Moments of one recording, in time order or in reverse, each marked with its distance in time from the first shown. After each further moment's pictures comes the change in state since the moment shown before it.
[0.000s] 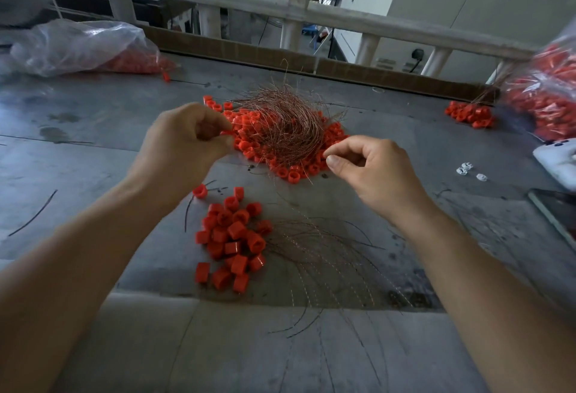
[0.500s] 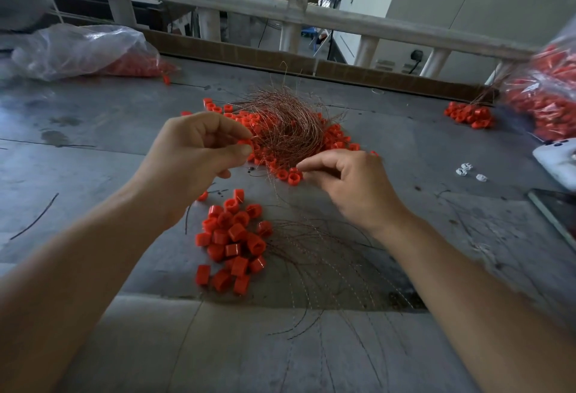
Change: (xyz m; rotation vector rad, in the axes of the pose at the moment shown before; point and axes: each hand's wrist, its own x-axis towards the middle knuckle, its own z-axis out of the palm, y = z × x) left_hand -0.017 0.021 -0.003 -0.274 -0.153 -0.055; right_hand -0.001 0.002 0.022 0.058 -0.058 -0.217
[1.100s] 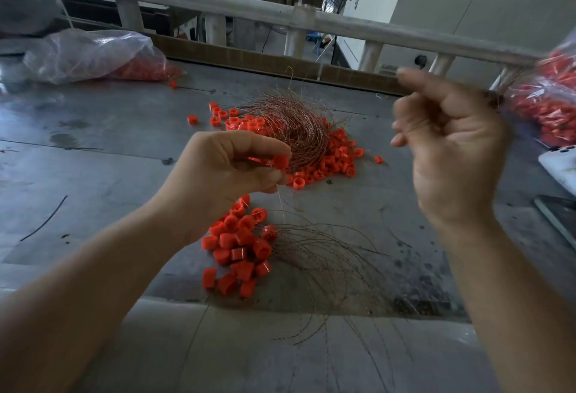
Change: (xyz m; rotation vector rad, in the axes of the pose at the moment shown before) left_hand -0.013 0.004 0.013 -0.183 -0.192 0.086; right_hand -0.002 -0.021 -0.046 0.307 0.569 -0.304
